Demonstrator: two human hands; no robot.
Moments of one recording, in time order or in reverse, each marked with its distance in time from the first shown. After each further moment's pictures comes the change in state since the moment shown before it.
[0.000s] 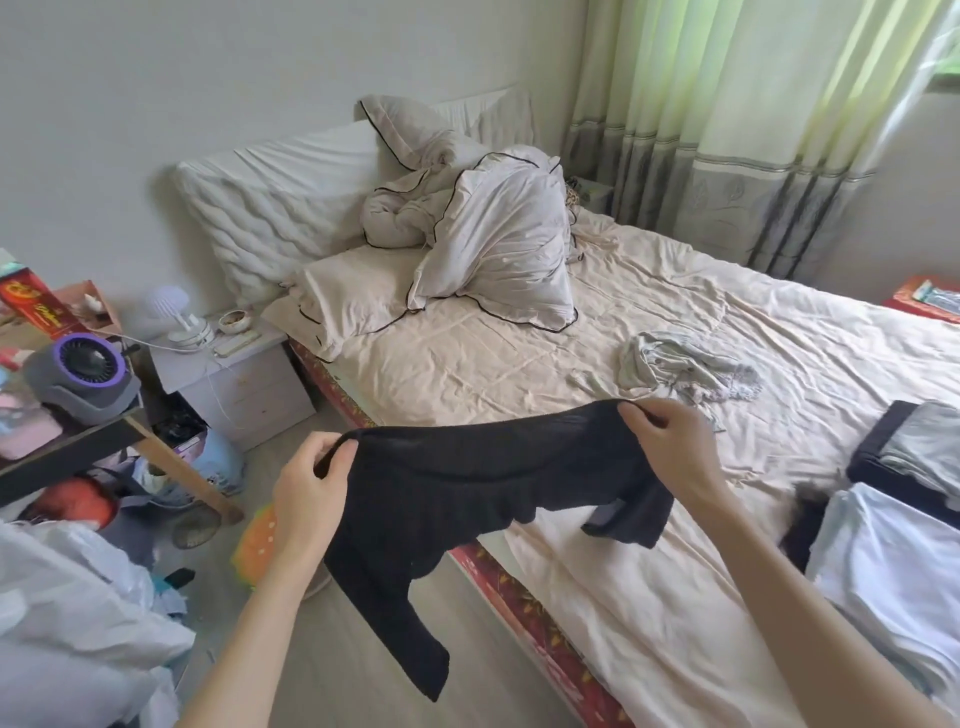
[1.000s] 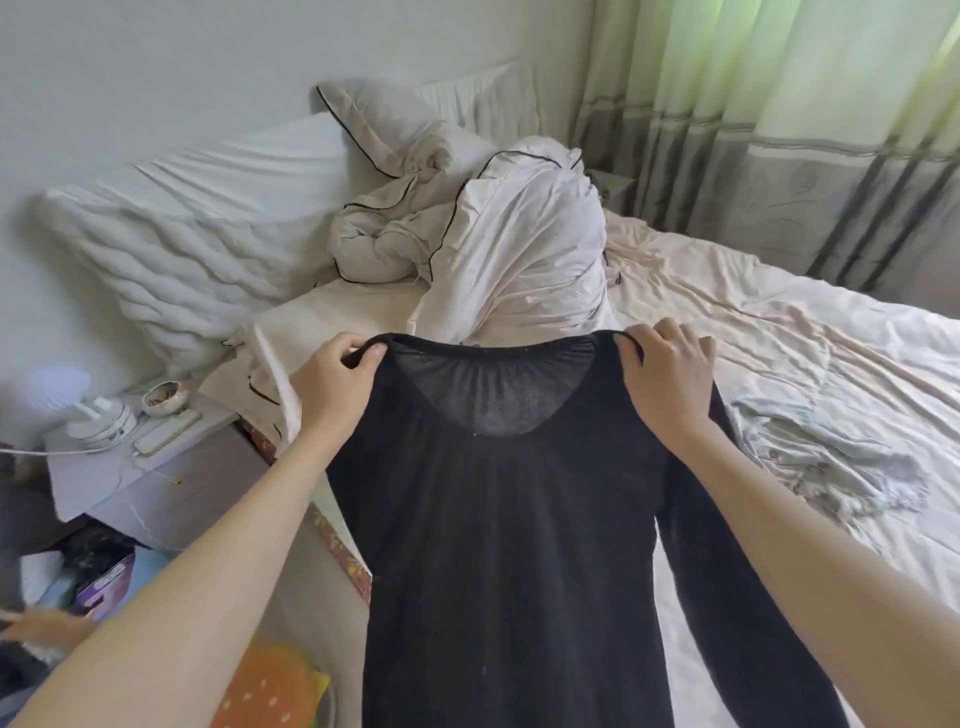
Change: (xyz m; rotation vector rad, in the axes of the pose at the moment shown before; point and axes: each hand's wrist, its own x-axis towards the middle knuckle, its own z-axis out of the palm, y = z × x) left_hand 0.465 -0.020 0.194 0.087 -0.022 0.176; right_hand 0.404 -0.006 0.230 -0.570 0.343 -0.327
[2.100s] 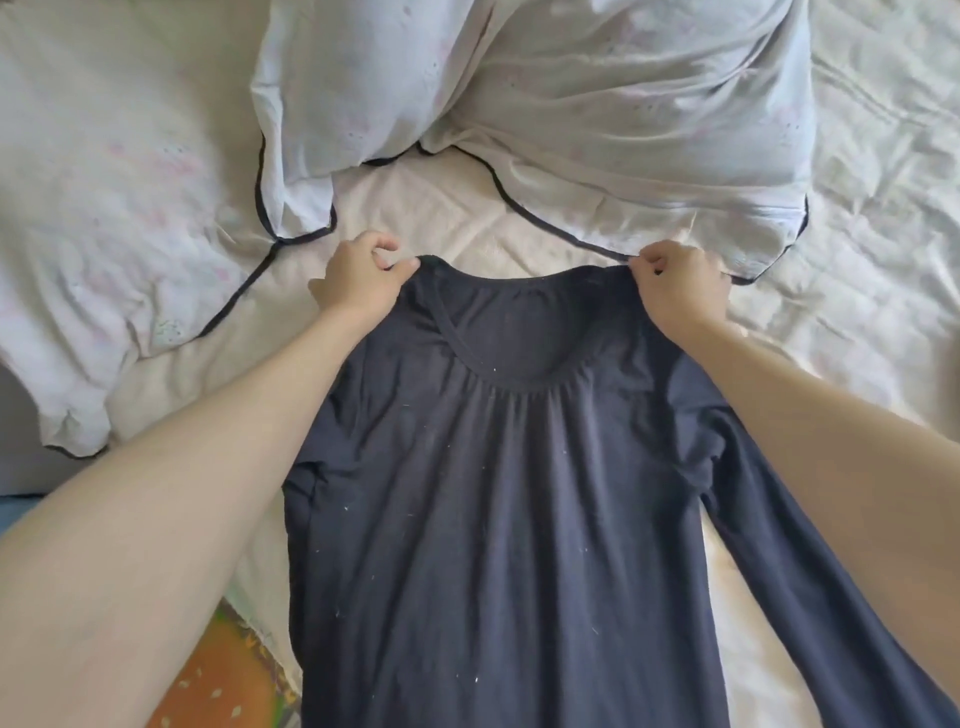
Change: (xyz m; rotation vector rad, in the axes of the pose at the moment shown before) left_hand 0.203 -0.279 0.401 0.315 -0.485 -0.318; right_hand 0.065 0.110 0.494 0.088 -0.646 0.460
